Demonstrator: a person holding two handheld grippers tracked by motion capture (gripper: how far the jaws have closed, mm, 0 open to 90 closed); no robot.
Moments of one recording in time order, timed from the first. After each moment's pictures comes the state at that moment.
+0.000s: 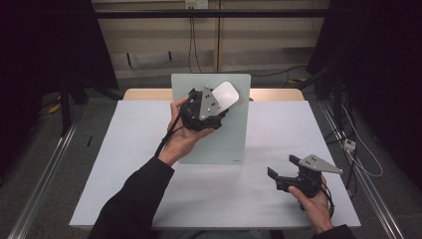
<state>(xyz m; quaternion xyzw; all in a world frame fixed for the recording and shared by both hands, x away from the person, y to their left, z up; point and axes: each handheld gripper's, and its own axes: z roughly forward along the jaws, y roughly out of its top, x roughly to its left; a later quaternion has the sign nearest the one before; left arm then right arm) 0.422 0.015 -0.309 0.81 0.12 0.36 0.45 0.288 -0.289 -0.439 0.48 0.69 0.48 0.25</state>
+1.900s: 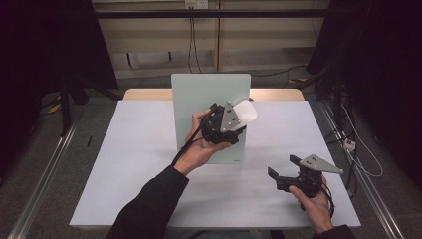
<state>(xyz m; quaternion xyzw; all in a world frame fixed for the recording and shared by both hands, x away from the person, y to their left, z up) 0.408 -0.027 -0.343 0.84 0.09 0.29 0.44 0.288 -0.290 -0.439 0.48 0.69 0.48 0.25</state>
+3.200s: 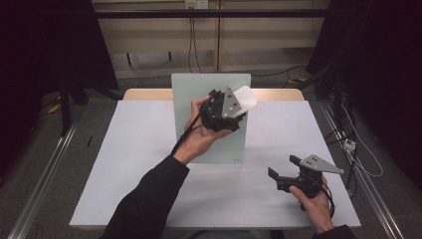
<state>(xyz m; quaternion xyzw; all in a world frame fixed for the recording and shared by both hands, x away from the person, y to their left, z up) 0.419 -0.030 -0.314 0.83 0.10 0.32 0.44 0.287 -0.290 -0.439 0.48 0.69 0.48 0.25</state>
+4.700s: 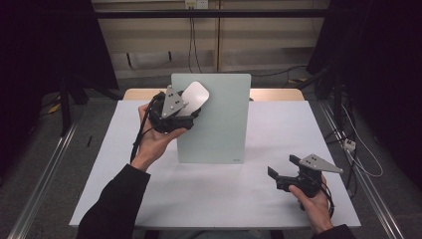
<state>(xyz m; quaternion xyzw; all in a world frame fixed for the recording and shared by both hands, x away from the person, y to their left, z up) 0.424 0.090 -0.305 0.79 0.20 0.34 0.47 0.289 -0.289 -0.439 0.49 0.69 0.48 0.25</state>
